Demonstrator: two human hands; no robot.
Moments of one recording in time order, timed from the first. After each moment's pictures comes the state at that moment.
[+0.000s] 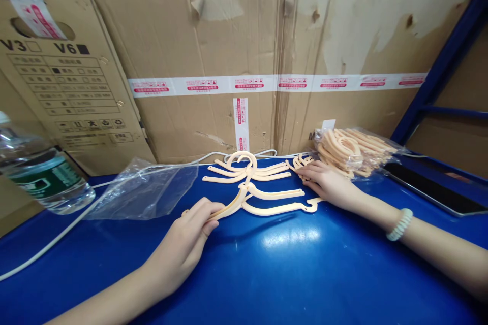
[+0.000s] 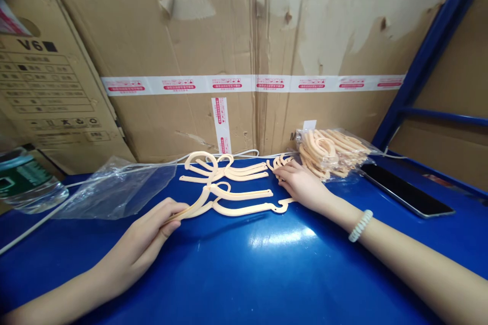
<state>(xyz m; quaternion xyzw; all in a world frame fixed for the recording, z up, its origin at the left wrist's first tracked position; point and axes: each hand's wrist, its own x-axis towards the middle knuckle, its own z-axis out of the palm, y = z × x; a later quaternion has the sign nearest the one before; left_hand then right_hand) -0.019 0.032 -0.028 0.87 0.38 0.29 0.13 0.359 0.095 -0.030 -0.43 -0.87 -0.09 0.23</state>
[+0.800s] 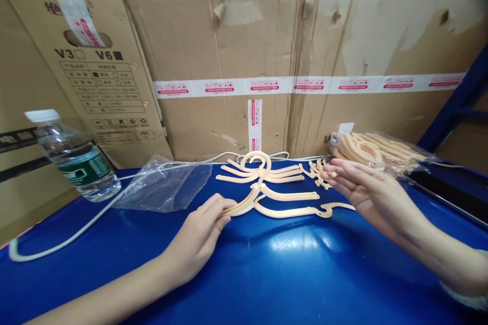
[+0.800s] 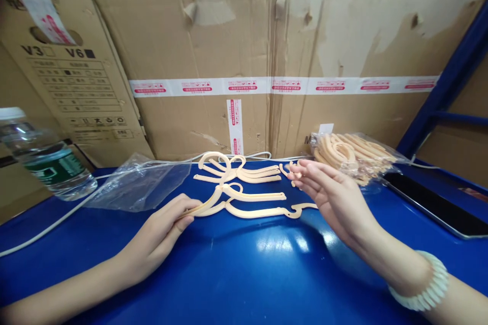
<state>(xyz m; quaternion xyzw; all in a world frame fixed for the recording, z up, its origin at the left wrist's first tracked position) -0.019 0.030 -0.024 0.86 0.38 0.31 0.16 0.315 0.038 0.004 -0.43 -0.42 0.45 0.66</state>
